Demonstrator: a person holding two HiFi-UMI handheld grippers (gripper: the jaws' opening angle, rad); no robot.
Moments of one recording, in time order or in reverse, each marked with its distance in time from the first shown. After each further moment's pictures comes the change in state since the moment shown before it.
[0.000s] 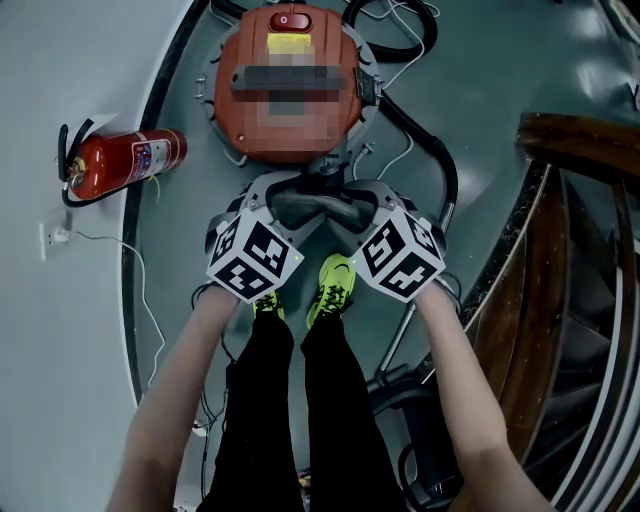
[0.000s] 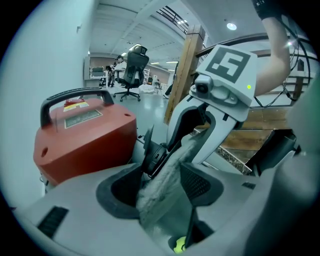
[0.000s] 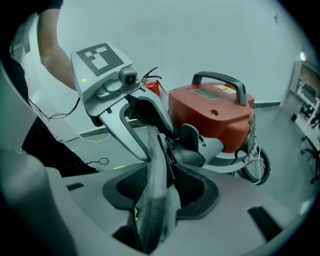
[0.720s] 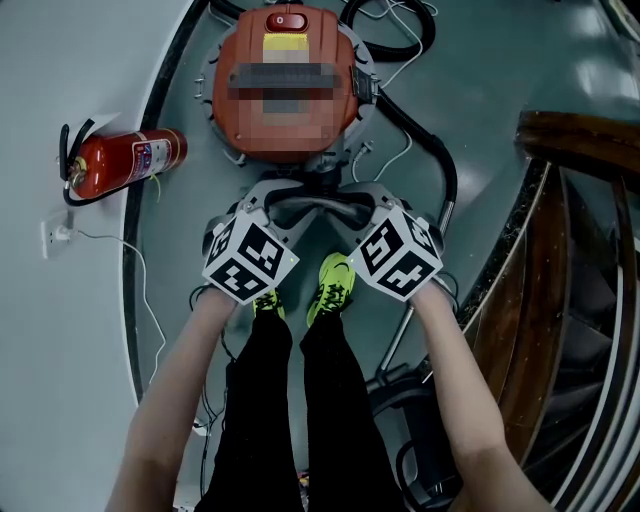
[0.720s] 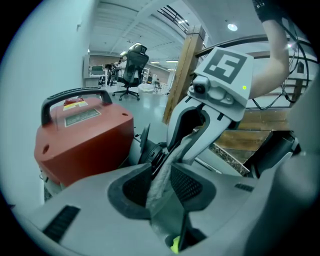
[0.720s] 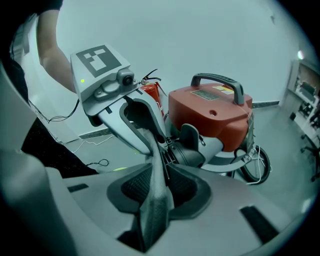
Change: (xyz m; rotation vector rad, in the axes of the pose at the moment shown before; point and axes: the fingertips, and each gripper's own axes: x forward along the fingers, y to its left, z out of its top) left arm -0.005 -0.006 -0.003 -0.009 0.006 -0.016; right arm -0.002 0.002 0.000 0.012 -0.020 -0.003
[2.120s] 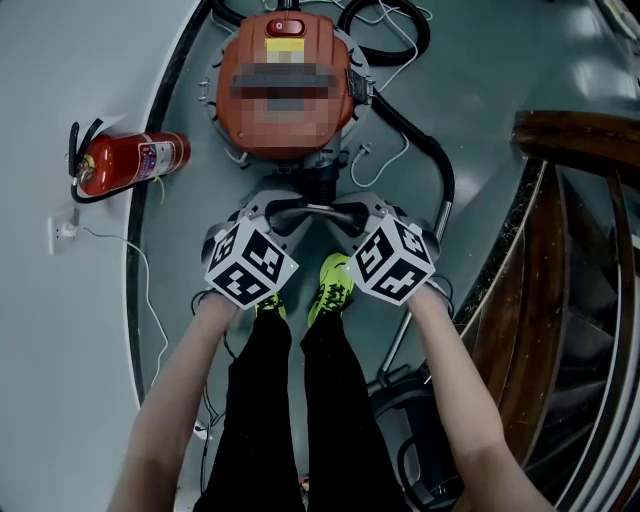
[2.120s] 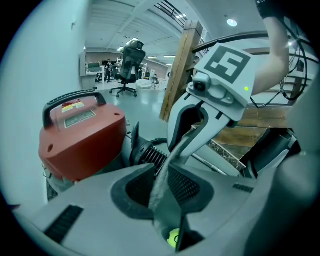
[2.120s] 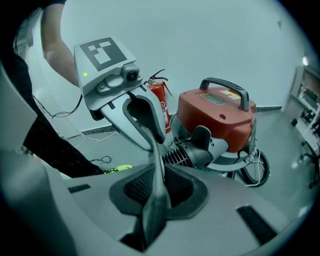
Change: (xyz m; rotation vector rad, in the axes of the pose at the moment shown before) left arm -0.012 -0.019 -0.007 0.020 0.056 -0.014; right arm -0.007 0.021 -0.003 -0.046 0.010 0.003
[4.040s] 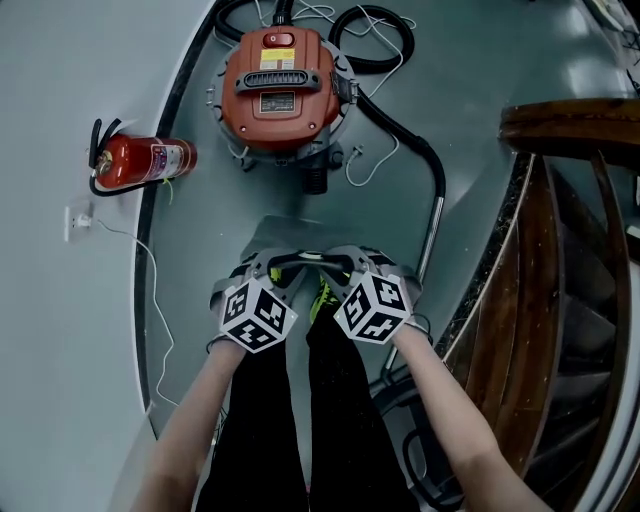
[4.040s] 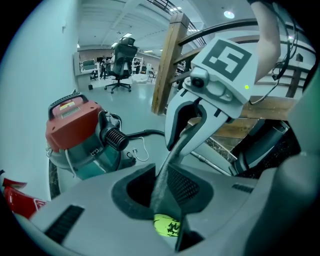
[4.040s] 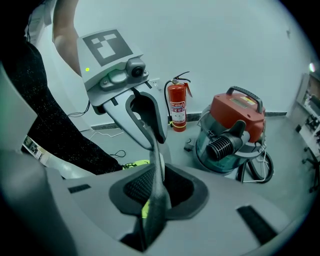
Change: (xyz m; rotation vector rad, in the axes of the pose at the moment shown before) left arm -0.037 -0.108 -0.044 0.038 0.075 -0.003; right arm -0.021 0.116 -0.031 -0.061 -0.004 0.027
